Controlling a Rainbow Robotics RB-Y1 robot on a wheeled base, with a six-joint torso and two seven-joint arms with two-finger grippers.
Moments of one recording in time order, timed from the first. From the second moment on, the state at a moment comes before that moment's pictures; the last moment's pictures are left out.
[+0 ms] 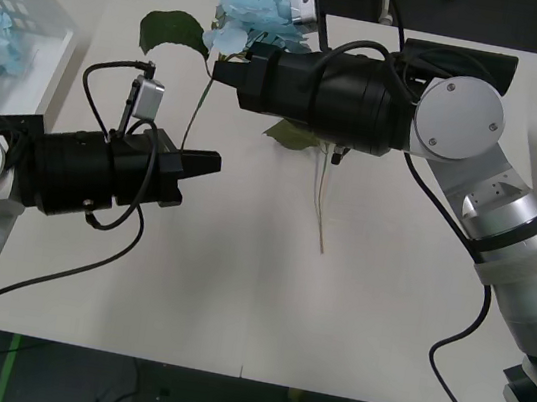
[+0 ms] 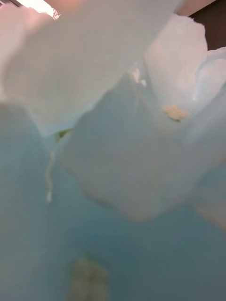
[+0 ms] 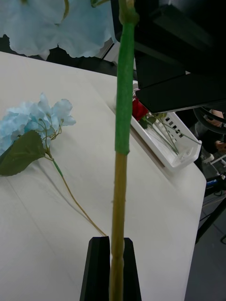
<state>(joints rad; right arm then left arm) -0.68 -0.37 0.36 -1.62 -1.45 0.81 1.64 -0.18 0.33 0.05 -1.73 1.56 1.12 -2.29</state>
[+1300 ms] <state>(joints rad) -0.68 -0.42 0.28 -1.55 -0.78 1.25 1.34 -0.38 0.54 0.61 -1.34 1.12 1.07 -2.26</state>
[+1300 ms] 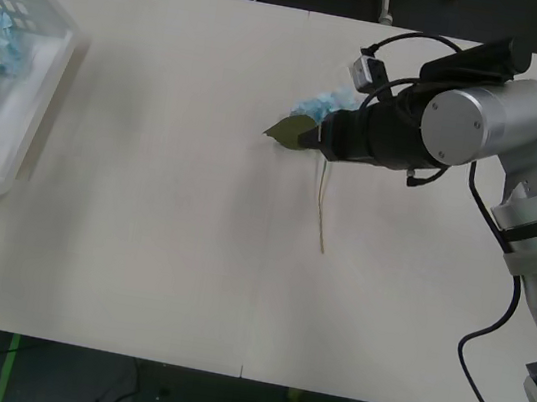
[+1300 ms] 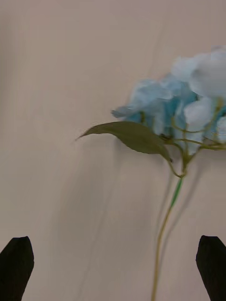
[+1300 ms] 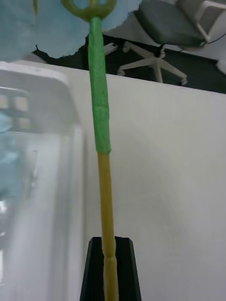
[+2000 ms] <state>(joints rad) -0.68 -0.23 0.28 -1.29 -0.44 1.12 1.34 -0.45 0.67 0.74 -1.10 0.54 0.93 -2.19</state>
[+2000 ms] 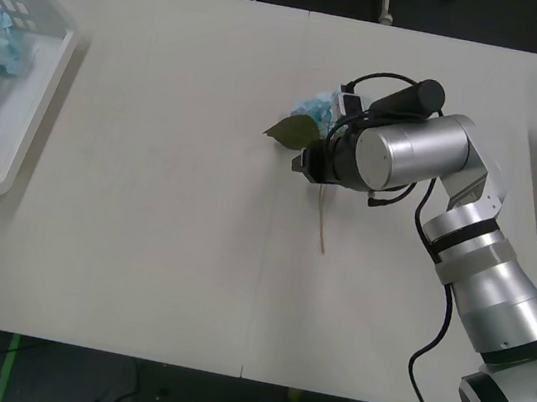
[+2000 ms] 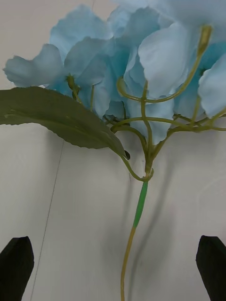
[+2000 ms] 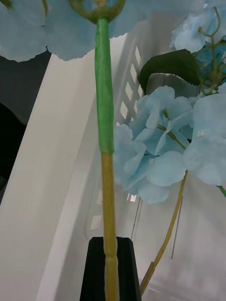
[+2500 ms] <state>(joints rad) -0.68 -0.15 0.28 -1.22 -0.30 1.08 1.36 -0.45 0.67 0.65 -1.07 0.70 0.95 -2.14</state>
